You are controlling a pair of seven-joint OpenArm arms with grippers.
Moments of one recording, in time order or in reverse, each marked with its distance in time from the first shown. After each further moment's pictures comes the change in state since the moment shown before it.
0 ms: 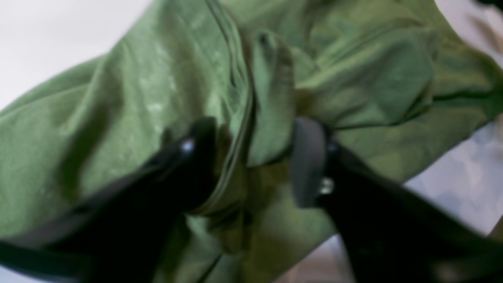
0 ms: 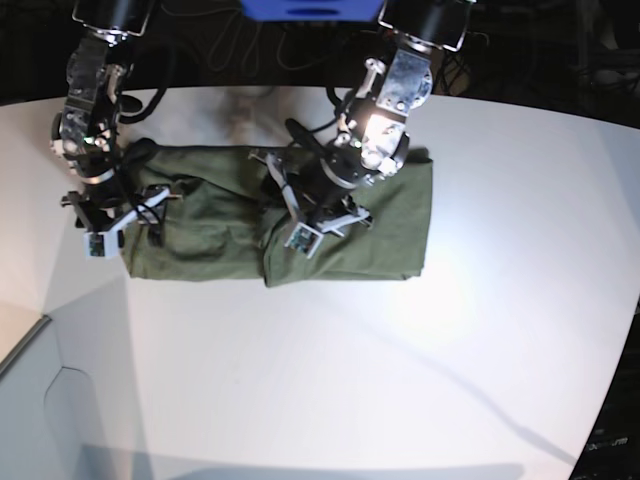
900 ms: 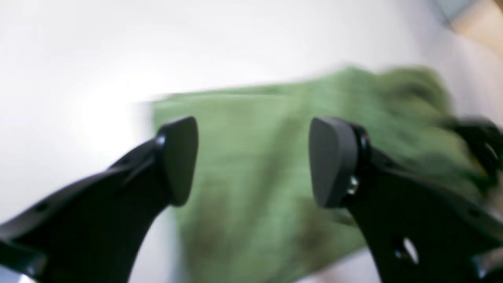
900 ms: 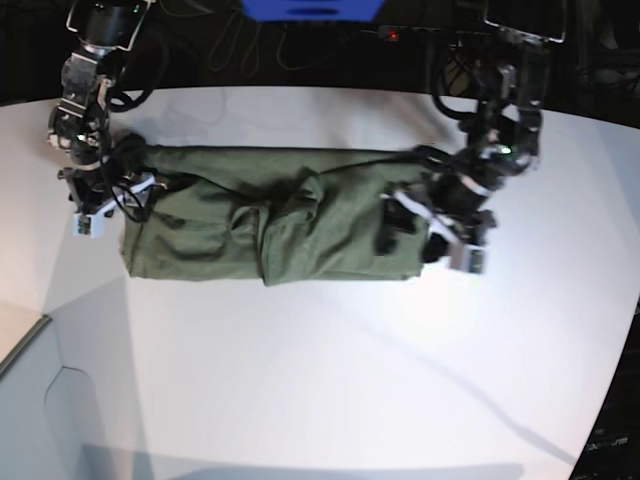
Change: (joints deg) left arm 4.8 -17.1 -14.7 12.1 -30.0 0.2 -0.2; right arm 3.3 2.2 5.4 -14.2 0.0 -0.2 2.1
